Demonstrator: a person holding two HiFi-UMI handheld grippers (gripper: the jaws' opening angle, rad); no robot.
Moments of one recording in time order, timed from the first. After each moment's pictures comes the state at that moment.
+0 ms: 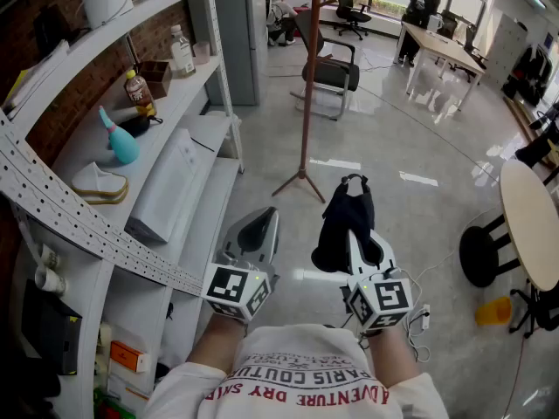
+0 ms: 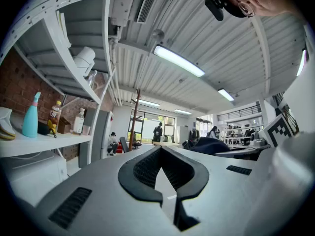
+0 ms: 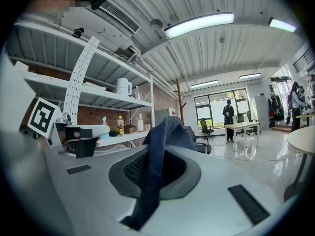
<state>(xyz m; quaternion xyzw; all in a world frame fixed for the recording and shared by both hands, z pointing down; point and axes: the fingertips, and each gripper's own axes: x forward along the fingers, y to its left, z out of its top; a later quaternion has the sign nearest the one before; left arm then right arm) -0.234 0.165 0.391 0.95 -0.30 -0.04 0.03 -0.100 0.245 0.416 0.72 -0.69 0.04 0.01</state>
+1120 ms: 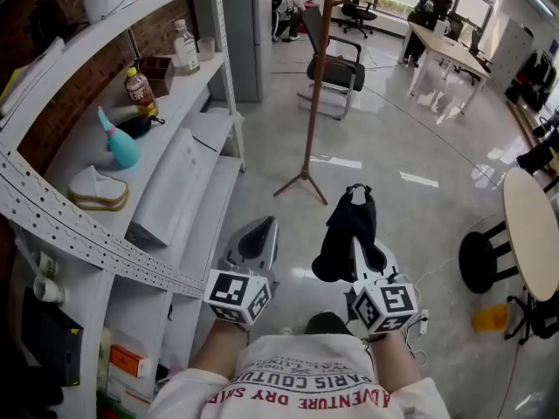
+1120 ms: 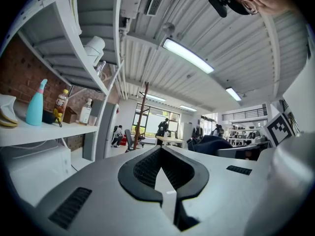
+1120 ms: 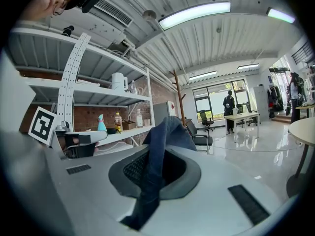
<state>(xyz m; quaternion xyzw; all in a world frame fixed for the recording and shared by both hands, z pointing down) -0.245 0.118 0.420 0.95 -0.31 -0.02 0.07 -0.098 0.204 0.433 0.72 -0.69 0.08 0.01</state>
